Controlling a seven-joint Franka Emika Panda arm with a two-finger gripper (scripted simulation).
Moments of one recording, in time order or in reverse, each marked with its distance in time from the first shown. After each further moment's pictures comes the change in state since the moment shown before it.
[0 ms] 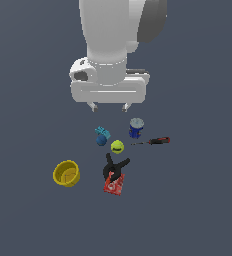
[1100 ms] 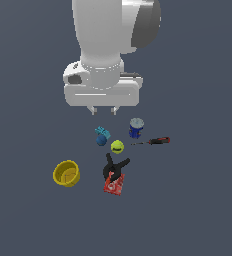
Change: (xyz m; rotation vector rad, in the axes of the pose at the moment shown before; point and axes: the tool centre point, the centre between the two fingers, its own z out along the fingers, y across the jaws) arm 0.009 0.018 0.006 -0.028 0.022 -0.047
